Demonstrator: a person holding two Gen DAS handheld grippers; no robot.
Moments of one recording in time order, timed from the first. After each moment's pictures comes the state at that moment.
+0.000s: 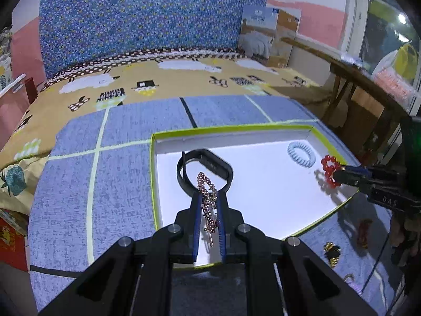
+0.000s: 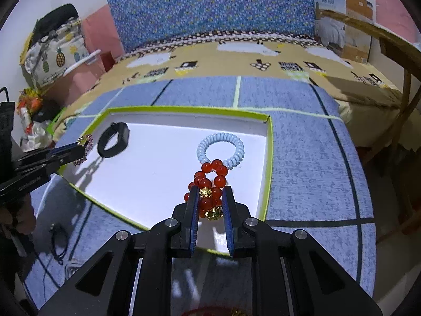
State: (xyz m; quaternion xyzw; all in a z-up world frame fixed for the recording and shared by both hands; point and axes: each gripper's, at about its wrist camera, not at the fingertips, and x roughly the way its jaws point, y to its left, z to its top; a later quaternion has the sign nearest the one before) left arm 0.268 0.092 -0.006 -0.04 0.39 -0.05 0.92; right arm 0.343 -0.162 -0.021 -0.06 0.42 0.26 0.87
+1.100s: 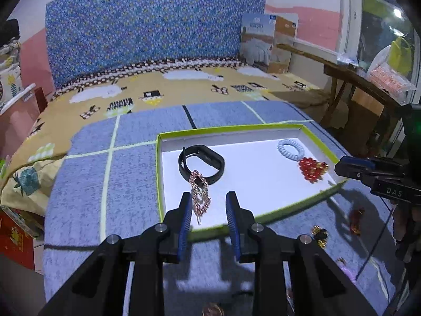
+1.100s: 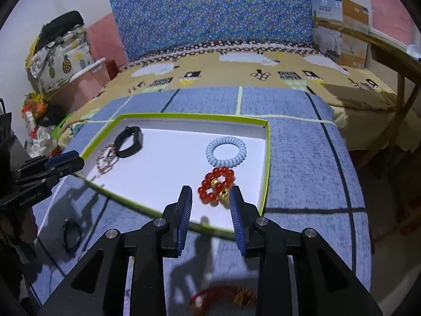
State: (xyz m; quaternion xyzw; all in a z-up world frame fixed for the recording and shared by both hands) left arm 0.220 0.082 0.014 -0.03 0.35 -0.03 0.94; right arm 0.308 -0.174 -0.001 -0.04 0.39 0.26 0.88
